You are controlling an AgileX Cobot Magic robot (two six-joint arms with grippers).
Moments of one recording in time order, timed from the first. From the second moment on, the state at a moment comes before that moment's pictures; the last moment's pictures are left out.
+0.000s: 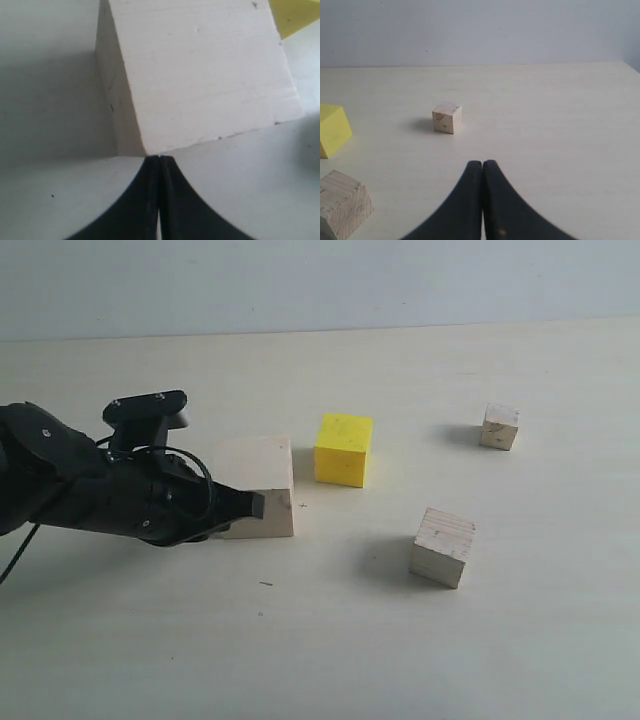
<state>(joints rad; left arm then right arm) -0.62 1.71 -0.71 -1.12 0.07 0.65 0.00 0.00 0.00 0.02 0.35 -0.03</state>
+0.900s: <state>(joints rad) -0.62 0.84 -0.57 -1.00 0.01 0.65 0.00 0.00 0.00 0.19 -0.61 0.00</state>
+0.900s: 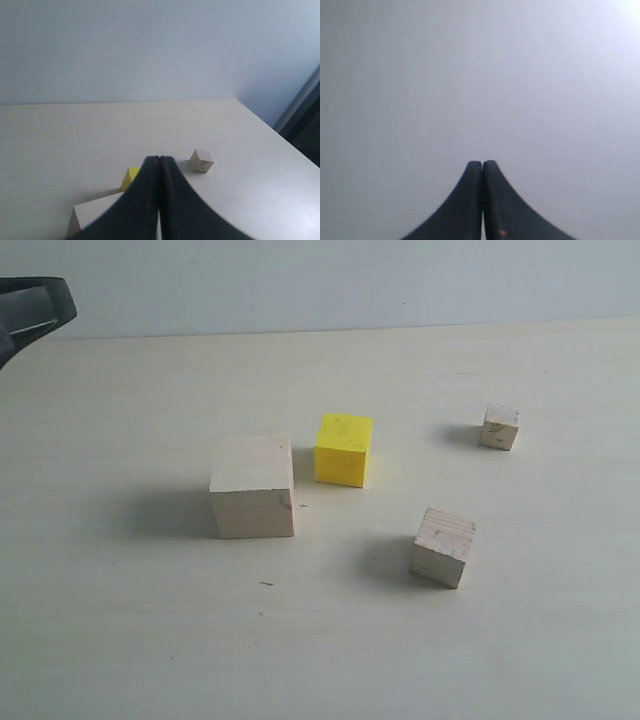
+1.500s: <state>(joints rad) -0.62 0.84 -0.57 -0.98 0.05 0.65 0.06 0.34 -0.44 -0.26 -0.17 0.43</state>
